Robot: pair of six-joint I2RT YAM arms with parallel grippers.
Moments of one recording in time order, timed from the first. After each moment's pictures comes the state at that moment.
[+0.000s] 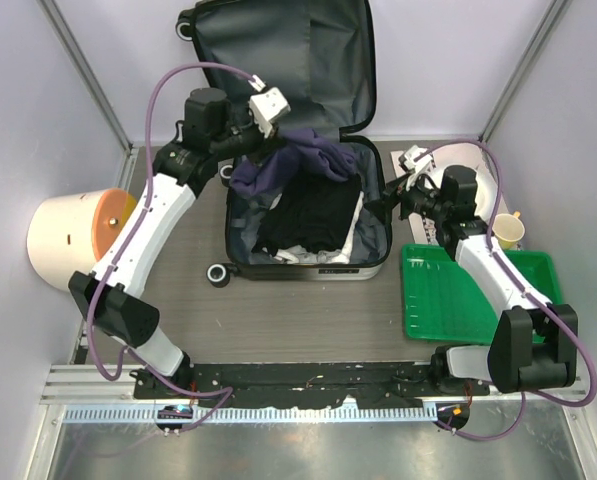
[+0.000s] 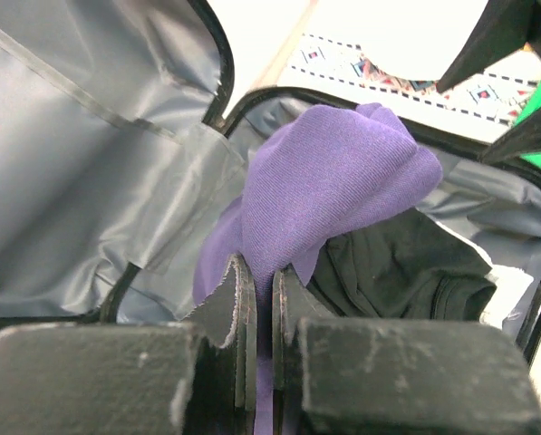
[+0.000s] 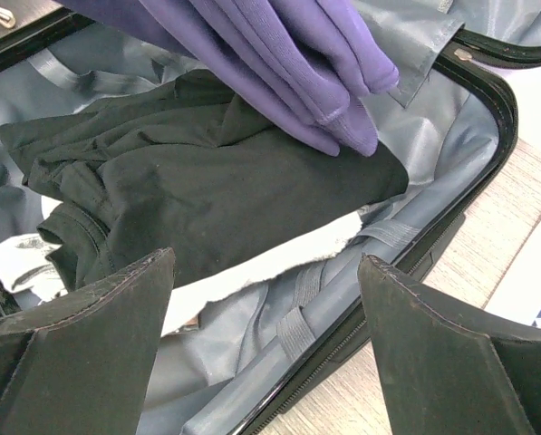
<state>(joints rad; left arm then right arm) -0.42 1.61 1.78 -0.48 0.50 0.41 0.07 1.29 0.89 0.10 -0.70 -0.21</state>
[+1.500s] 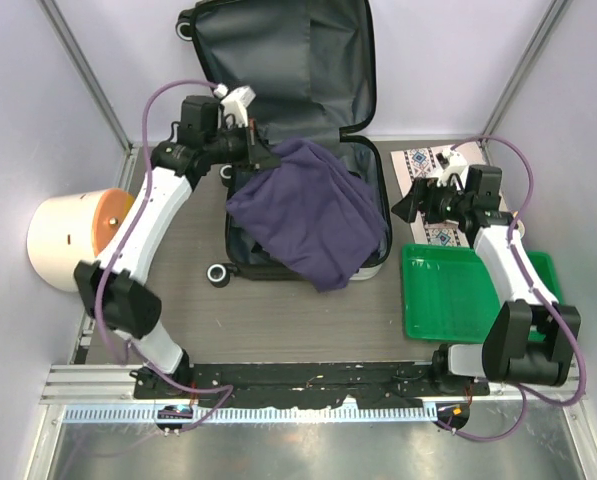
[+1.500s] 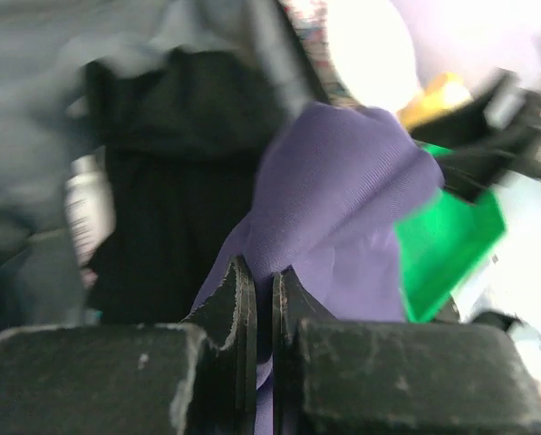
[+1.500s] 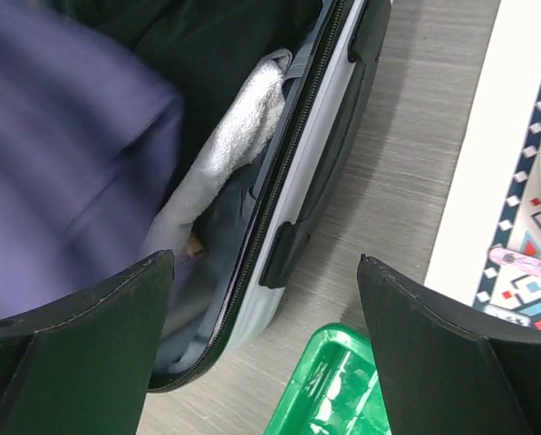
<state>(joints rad) -0.38 1.61 1.82 -0.65 0.54 -0.33 -0.11 1.27 0.94 -0.25 -0.60 0.01</state>
